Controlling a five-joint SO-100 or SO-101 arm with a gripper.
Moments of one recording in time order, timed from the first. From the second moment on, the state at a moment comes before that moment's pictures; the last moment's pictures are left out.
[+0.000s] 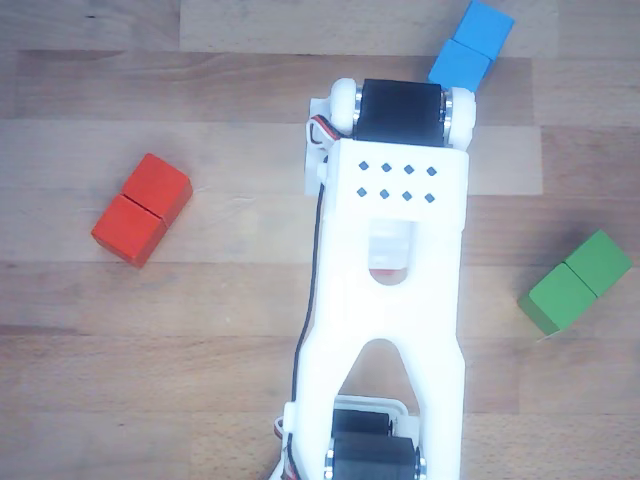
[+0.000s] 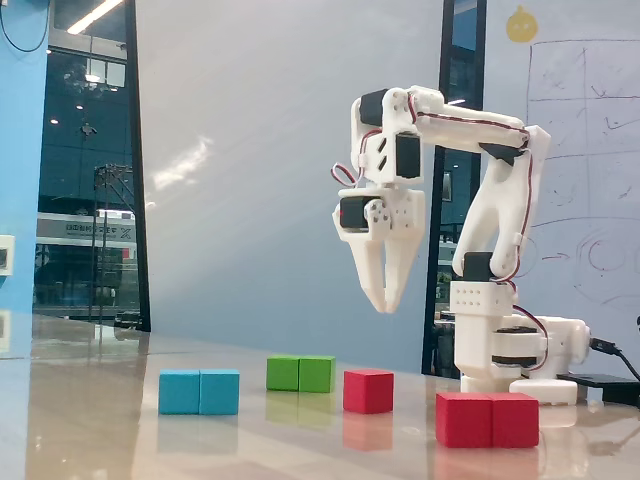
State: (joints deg) arm 1.8 110.2 111.1 92.7 -4.9
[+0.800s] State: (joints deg) arm 1.8 106.0 117.3 86.7 -4.9
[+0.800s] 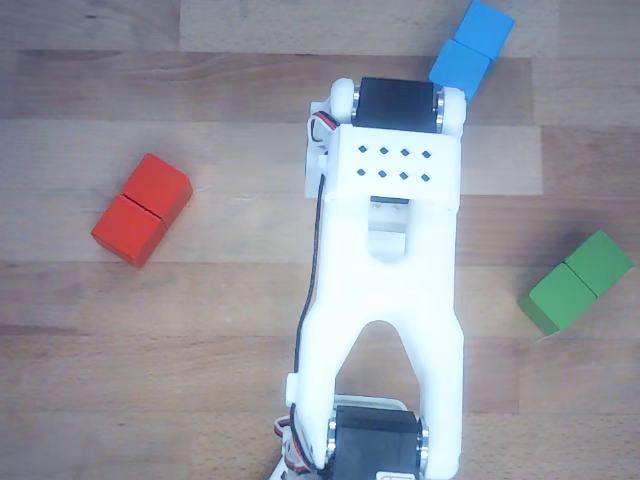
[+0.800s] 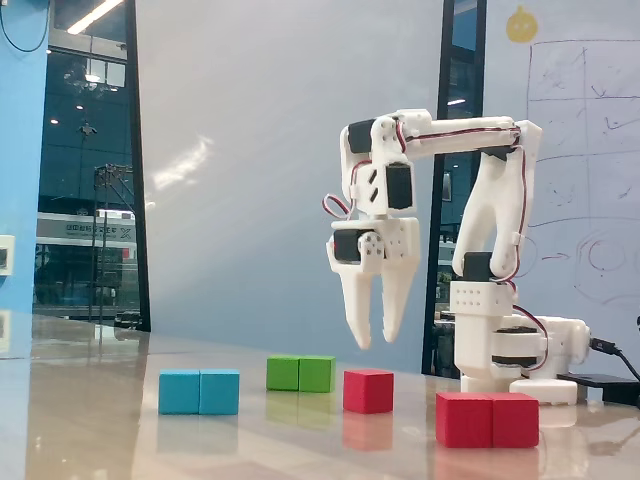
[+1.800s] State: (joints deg) arm 1.8 98.4 123.8 75.1 -4.9
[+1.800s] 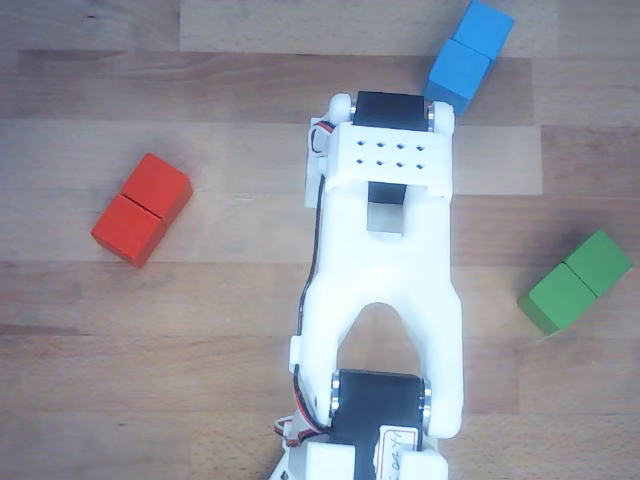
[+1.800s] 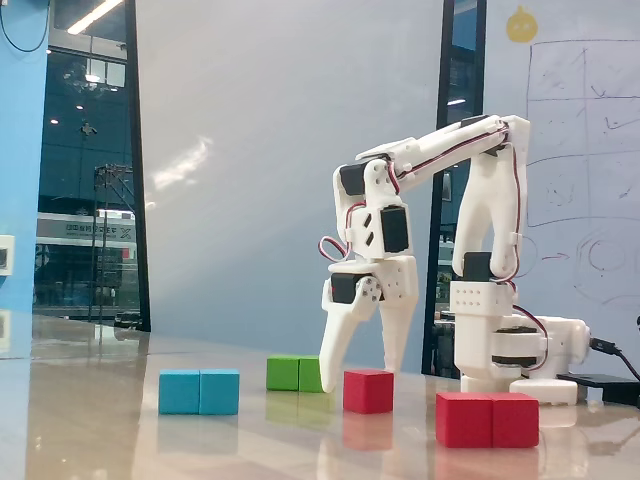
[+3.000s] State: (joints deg) arm 4.7 95.1 123.8 70.0 -4.9
